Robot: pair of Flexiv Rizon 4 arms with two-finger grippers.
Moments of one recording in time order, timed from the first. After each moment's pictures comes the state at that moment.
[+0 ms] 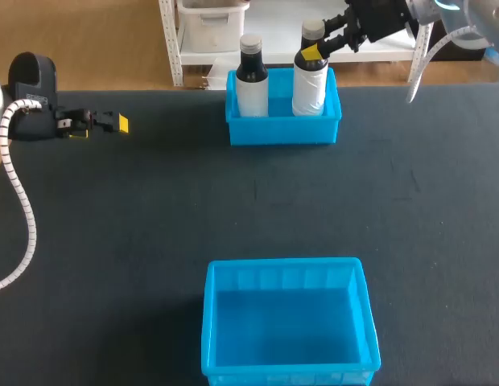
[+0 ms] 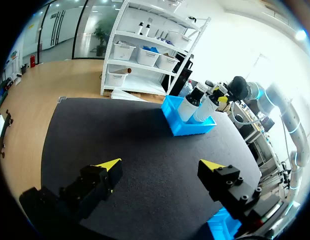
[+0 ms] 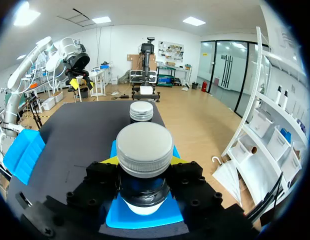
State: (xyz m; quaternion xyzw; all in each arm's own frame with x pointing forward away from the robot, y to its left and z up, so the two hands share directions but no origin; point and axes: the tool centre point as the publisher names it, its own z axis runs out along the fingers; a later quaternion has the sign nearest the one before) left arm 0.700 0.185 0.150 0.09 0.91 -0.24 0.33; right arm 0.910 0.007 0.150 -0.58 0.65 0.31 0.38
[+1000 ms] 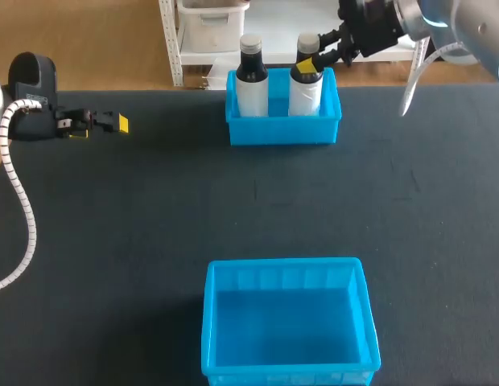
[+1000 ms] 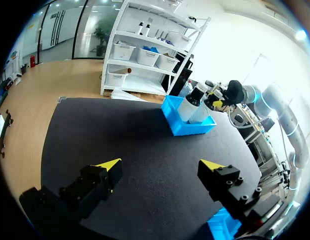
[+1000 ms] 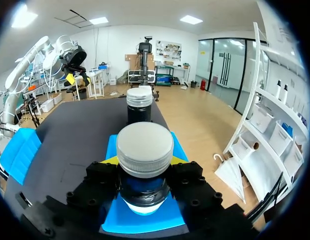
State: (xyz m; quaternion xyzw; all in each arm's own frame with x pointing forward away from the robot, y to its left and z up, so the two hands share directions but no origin) left arm 0.700 0.185 0.150 0.09 0.91 -0.24 0.33; right arm 0.912 0.013 0.122 -0.57 0.65 0.32 0.38
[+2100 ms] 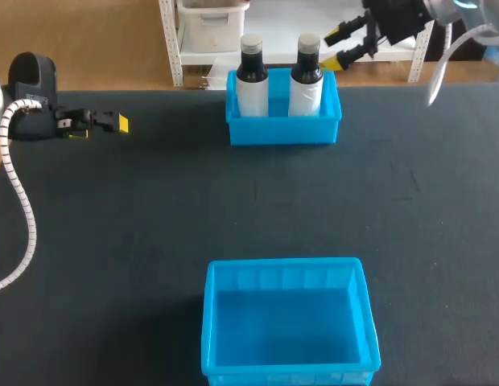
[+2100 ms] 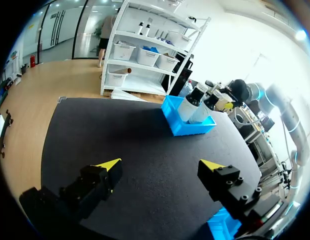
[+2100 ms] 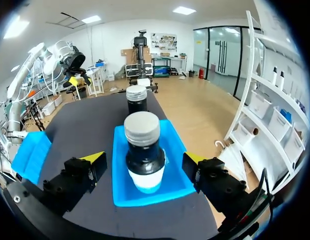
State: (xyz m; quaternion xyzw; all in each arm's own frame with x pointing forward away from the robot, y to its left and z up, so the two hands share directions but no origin) left arm 0.700 0.185 0.150 0.09 0.91 -0.24 0.33; right arm 0.906 -0.040 0.141 -0.55 0.69 0.32 0.34
